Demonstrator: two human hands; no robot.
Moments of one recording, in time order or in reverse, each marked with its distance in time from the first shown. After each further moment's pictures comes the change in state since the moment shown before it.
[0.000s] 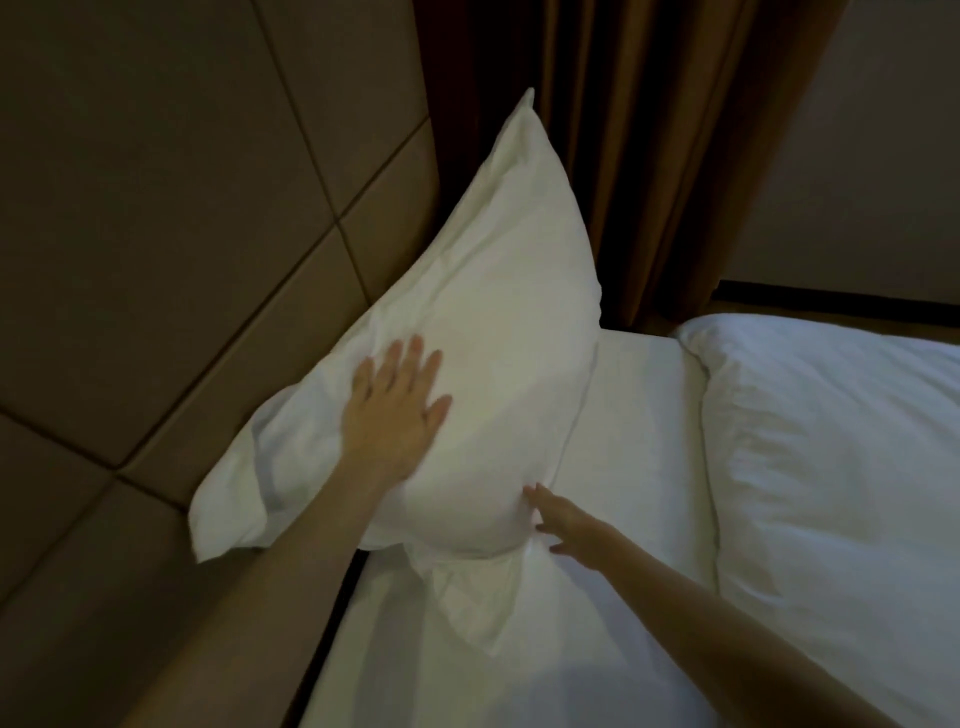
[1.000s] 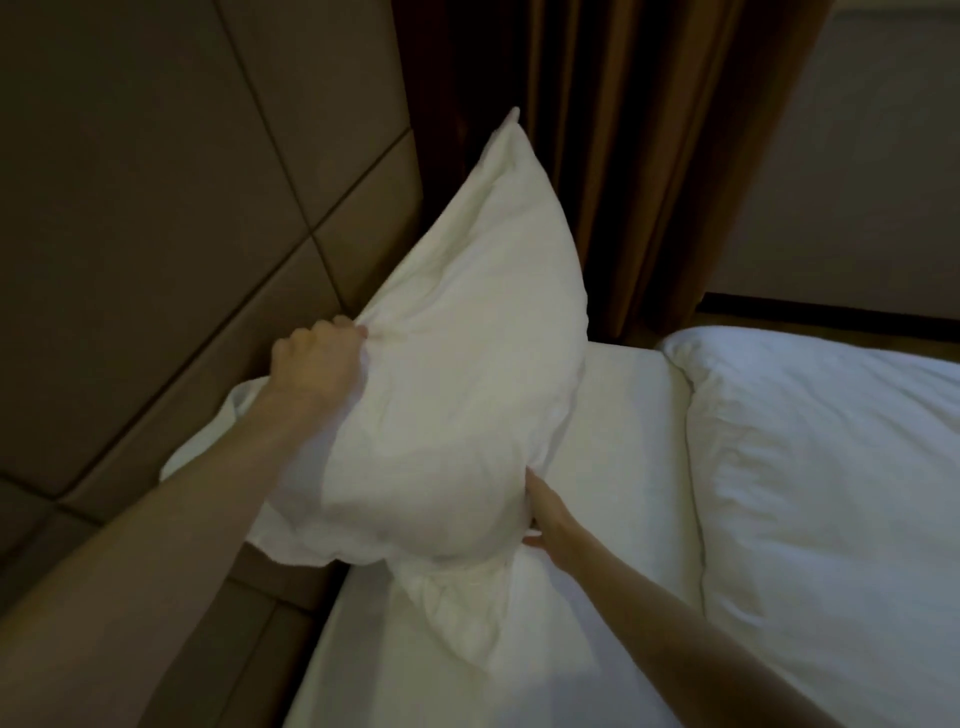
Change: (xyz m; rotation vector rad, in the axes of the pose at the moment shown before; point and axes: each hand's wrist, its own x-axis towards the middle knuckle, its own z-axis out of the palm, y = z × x) left_hand 0.042 -0.029 -0.064 0.057 0.160 -0.204; right_hand 0.030 -0.013 0.000 0.292 0.164 -0.047
